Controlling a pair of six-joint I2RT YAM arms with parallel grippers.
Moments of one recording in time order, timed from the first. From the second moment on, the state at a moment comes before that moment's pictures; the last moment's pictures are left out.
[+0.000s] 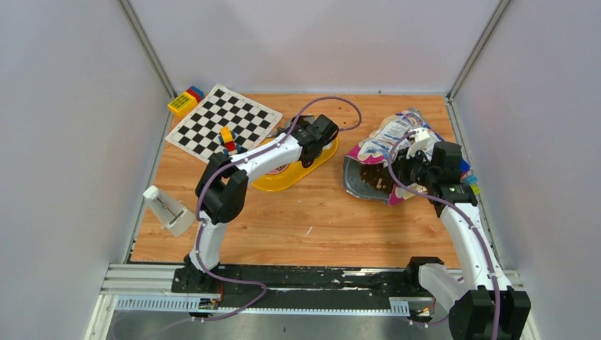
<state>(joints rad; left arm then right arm) -0.78 2.08 1.74 -0.70 -0.86 0.84 0.00 0.95 0.77 -0.38 -0.57 -0.06</state>
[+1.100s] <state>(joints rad) -0.79 2.00 1.56 -0.47 -0.97 1.05 0.00 0.95 0.77 -0.38 -0.57 -0.06</state>
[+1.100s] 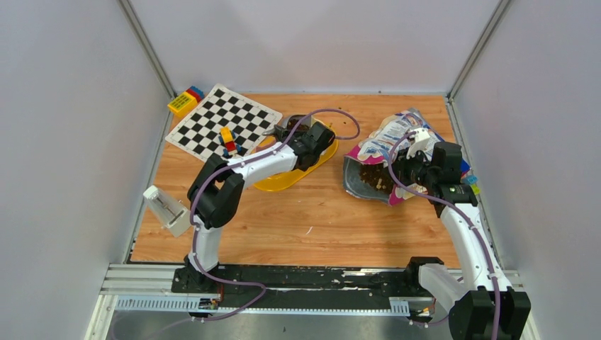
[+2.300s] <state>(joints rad) -0.85 1.95 1.31 0.06 -1.06 1.50 0.00 0.95 0.77 -0.39 -0.57 -0.06</state>
